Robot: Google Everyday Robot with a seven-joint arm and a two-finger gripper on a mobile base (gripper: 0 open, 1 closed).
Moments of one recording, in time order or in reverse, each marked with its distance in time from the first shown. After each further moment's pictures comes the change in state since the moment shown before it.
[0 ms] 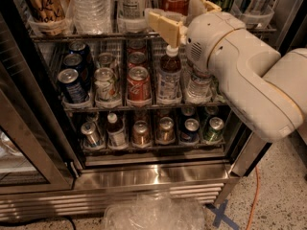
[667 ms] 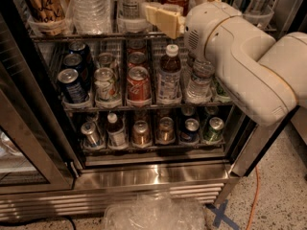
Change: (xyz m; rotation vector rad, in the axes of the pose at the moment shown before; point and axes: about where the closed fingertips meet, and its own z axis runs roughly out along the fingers) arm -0.001 -0.014 0.020 0.030 0.028 0.003
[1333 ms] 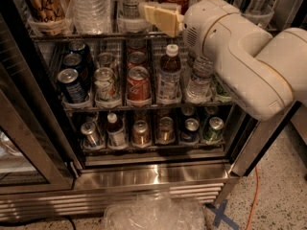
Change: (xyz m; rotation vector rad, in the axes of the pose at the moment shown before) arm 0.000 -0.005 0.006 0.008 0.007 -0.003
